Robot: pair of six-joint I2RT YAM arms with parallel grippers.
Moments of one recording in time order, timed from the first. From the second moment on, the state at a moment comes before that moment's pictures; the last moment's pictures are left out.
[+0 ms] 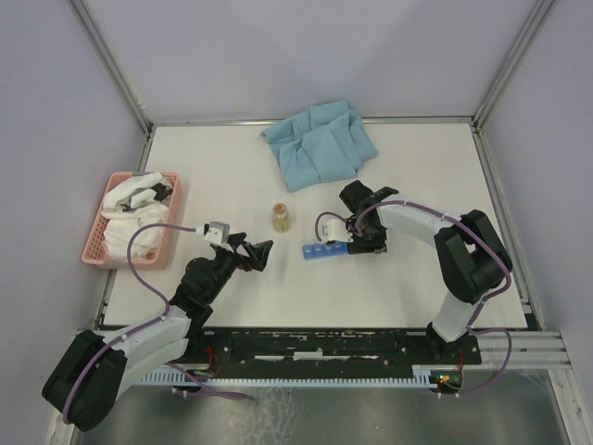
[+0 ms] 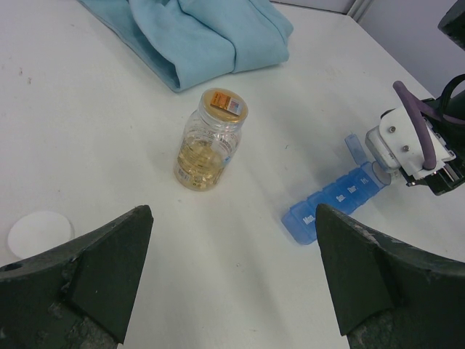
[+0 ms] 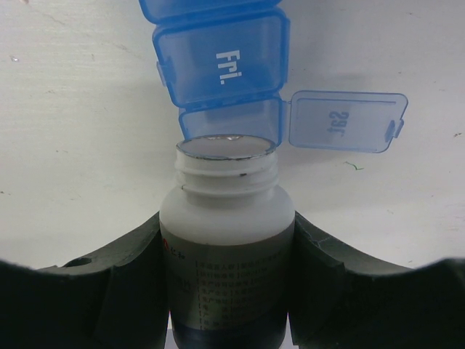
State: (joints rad) left arm -0.55 0.86 0.02 0.82 -0.05 -0.33; right arm 0.57 1.75 1.13 -0.82 0.09 -1.06
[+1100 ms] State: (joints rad) left arm -0.55 0.86 0.02 0.82 -0.05 -0.33; right arm 0.59 1.75 1.13 -0.82 0.13 -1.06
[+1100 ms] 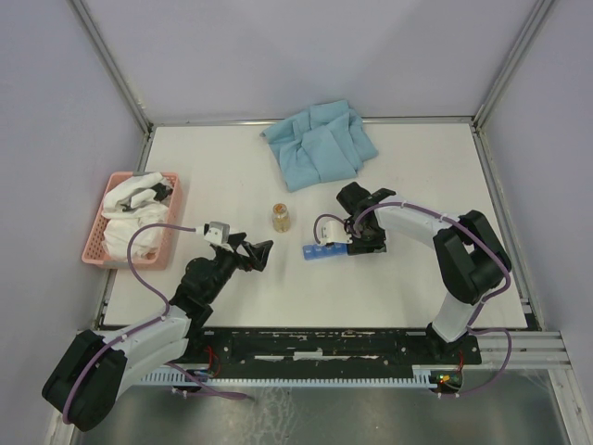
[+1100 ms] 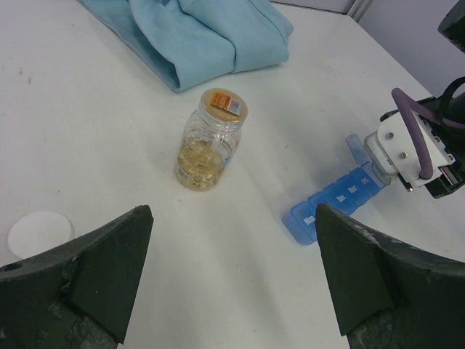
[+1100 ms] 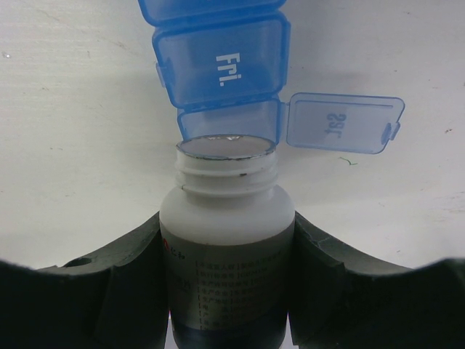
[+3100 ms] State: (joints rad) left arm -0.55 0.87 0.02 0.82 -0.05 -0.33; right arm 0.63 1.75 1.13 -0.82 0.20 -1.06
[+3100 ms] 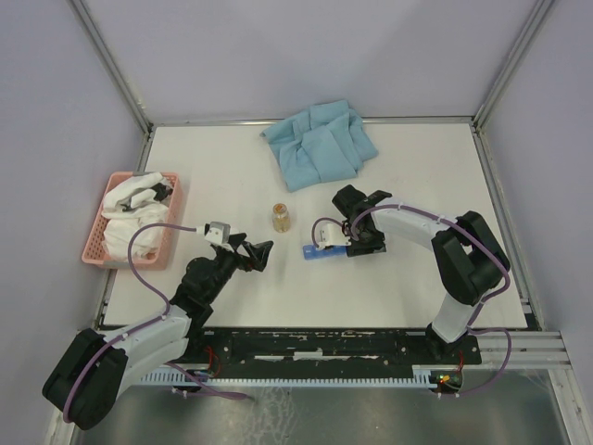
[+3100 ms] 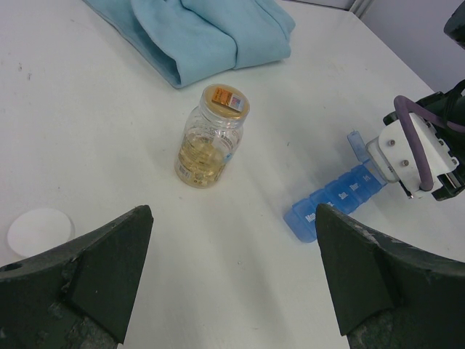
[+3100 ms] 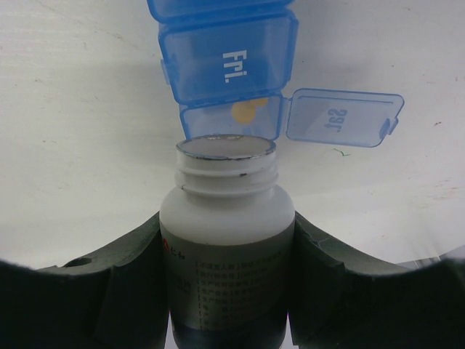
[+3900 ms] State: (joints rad) left arm -0.55 0.87 0.02 0.82 -0.05 -0.33; right arm 0.60 1.74 1.13 -0.82 0.14 -1.05
